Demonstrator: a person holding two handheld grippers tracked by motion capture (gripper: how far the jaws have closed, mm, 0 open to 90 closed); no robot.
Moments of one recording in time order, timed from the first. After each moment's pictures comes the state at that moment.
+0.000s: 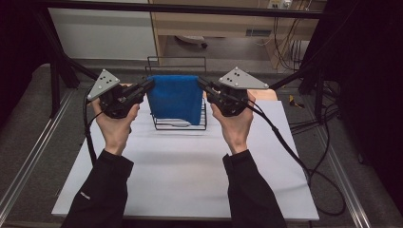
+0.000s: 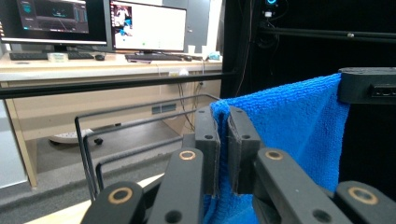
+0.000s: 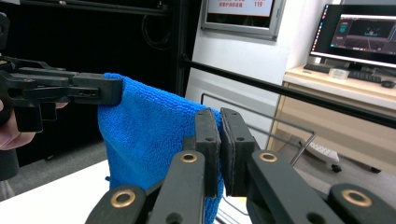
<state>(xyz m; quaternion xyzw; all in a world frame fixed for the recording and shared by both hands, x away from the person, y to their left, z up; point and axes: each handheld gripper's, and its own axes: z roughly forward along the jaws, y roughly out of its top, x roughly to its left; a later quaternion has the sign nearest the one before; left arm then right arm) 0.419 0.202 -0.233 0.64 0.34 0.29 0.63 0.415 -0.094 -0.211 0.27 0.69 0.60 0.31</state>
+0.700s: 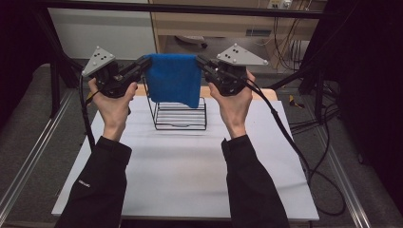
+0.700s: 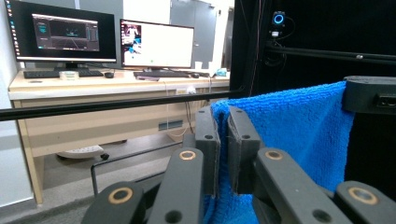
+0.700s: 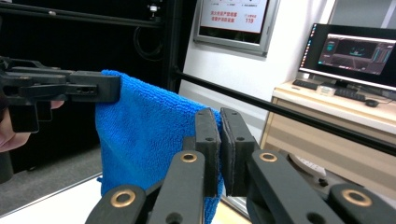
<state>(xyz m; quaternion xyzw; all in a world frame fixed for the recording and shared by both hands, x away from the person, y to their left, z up) 0.443 0.202 -0.196 0.62 0.34 0.30 0.64 0.437 -0.088 -0.173 0.27 0.68 0.60 0.33</state>
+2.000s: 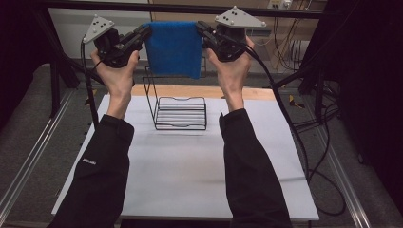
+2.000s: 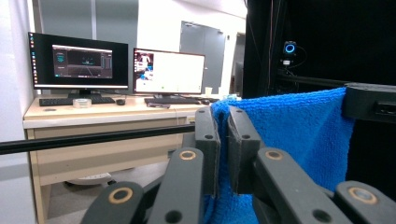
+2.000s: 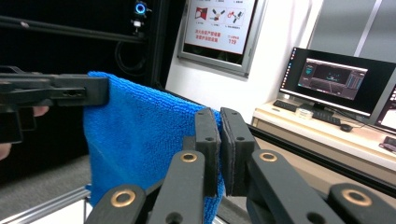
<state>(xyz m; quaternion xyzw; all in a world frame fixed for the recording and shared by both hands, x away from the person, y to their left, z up) 0.491 0.198 -0.157 0.58 0.33 0.33 0.66 0.489 -0.083 -0.126 0.25 0.66 0.60 0.37</state>
